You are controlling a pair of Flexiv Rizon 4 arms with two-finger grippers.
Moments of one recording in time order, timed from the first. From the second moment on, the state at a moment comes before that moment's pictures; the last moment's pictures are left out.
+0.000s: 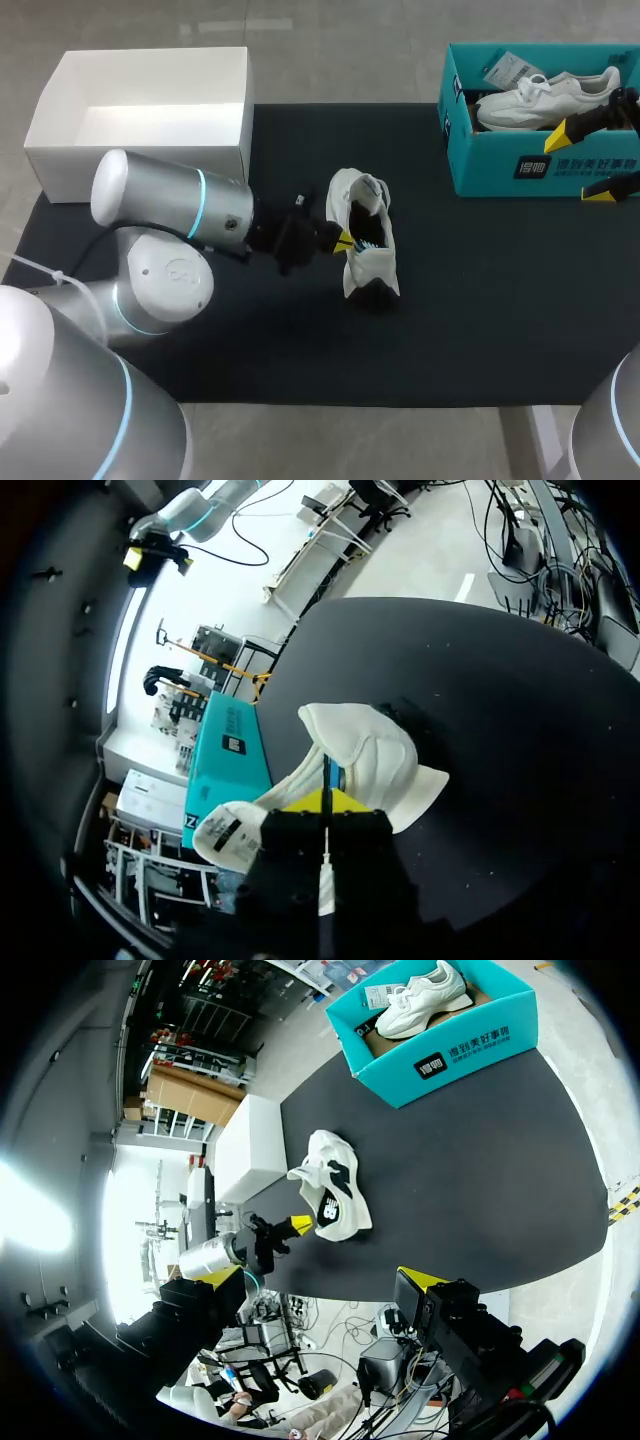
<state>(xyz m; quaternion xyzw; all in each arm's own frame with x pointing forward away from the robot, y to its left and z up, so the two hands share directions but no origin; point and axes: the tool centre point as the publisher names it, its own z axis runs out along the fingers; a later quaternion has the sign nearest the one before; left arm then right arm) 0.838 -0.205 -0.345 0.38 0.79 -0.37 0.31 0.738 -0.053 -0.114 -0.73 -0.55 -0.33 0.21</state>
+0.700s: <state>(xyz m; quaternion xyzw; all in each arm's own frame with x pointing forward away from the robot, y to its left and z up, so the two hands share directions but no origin) 0.838 -0.222 -0.353 0.41 0.79 -0.36 0.29 0.738 -0.053 -0.114 -0.73 -0.55 -0.33 0.21</state>
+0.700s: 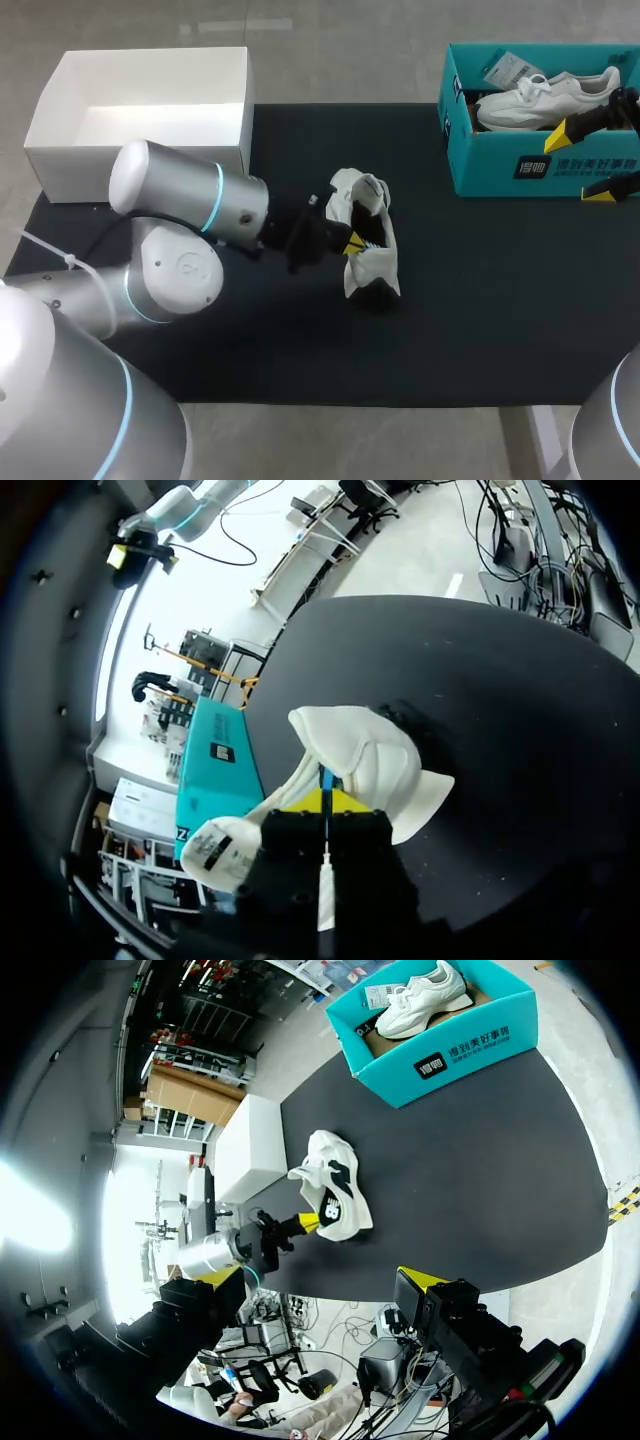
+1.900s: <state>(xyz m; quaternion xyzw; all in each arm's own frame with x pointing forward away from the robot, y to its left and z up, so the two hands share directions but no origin) 0.851 -0.199 -0.319 0.66 0.69 -0.23 0.18 0.738 -0.053 -0.114 -0.73 -0.55 -0.33 0.21</state>
